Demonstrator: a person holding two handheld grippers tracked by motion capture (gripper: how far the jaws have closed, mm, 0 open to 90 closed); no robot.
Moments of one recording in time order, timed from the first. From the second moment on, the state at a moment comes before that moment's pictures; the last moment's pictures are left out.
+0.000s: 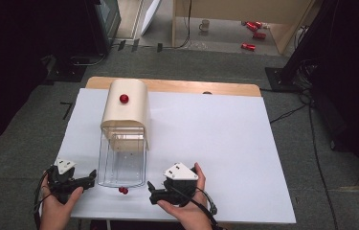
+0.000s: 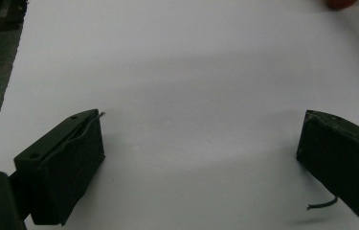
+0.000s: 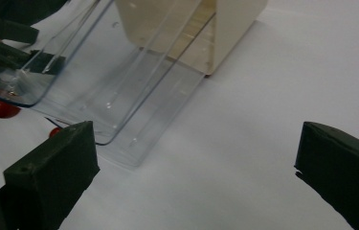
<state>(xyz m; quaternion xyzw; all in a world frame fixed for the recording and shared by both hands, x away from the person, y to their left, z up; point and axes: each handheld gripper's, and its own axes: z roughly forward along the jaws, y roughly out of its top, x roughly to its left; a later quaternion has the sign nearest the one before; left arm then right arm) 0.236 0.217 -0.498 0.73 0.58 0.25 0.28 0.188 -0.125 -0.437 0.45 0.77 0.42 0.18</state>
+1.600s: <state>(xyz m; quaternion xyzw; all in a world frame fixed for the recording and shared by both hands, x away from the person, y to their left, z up) 0.236 0.217 -0.498 0.73 0.58 0.25 0.28 0.178 -0.058 -0.442 0.42 0.75 0.47 0.19</state>
